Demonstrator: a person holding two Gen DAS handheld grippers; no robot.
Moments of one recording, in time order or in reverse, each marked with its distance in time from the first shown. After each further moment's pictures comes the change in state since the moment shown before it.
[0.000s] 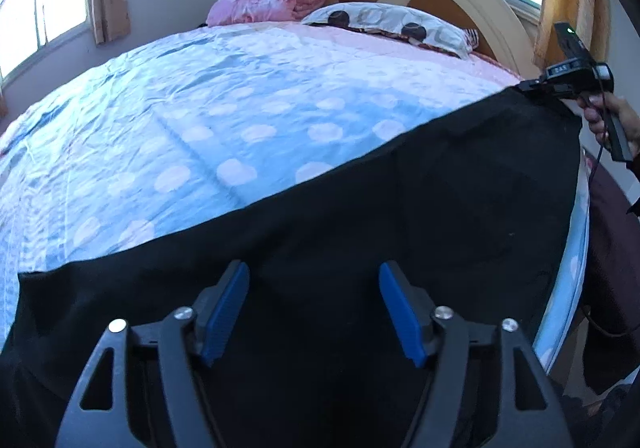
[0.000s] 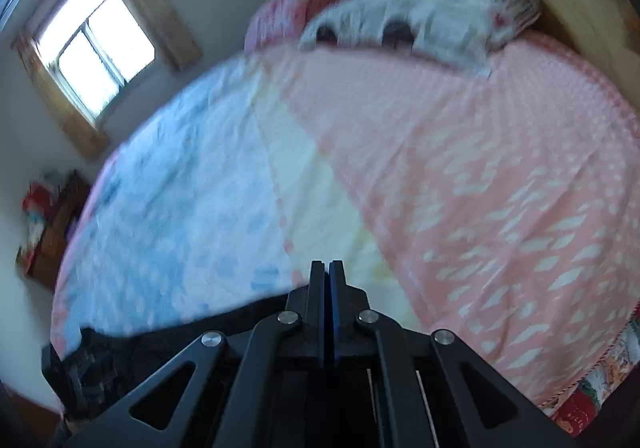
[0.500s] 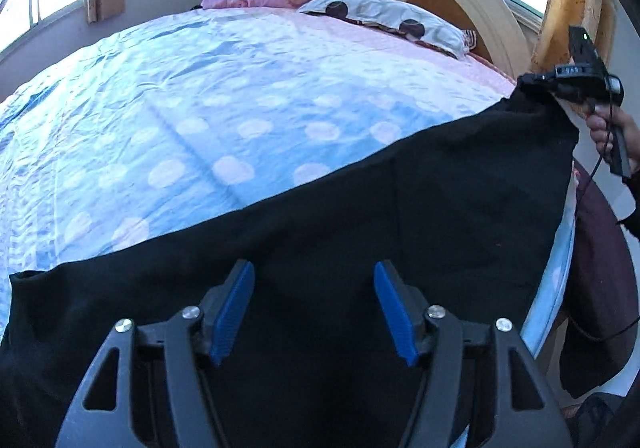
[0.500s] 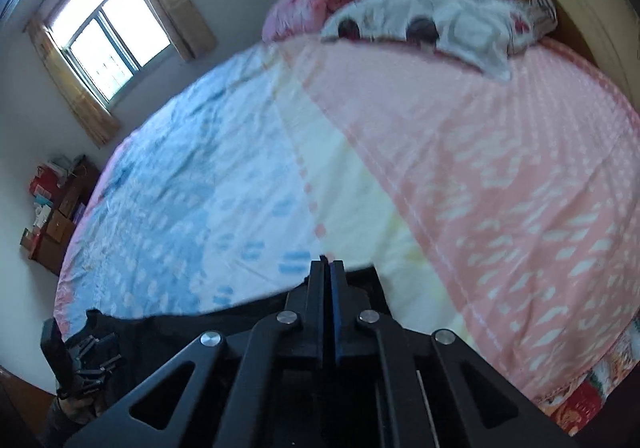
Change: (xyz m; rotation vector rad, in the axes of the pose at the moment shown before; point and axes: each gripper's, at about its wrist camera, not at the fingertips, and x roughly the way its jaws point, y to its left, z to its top) left arm -0.001 0.013 0.008 -0.051 0.053 -0.074; right arm -0.027 0.024 -0.002 -0.033 -0.062 0.072
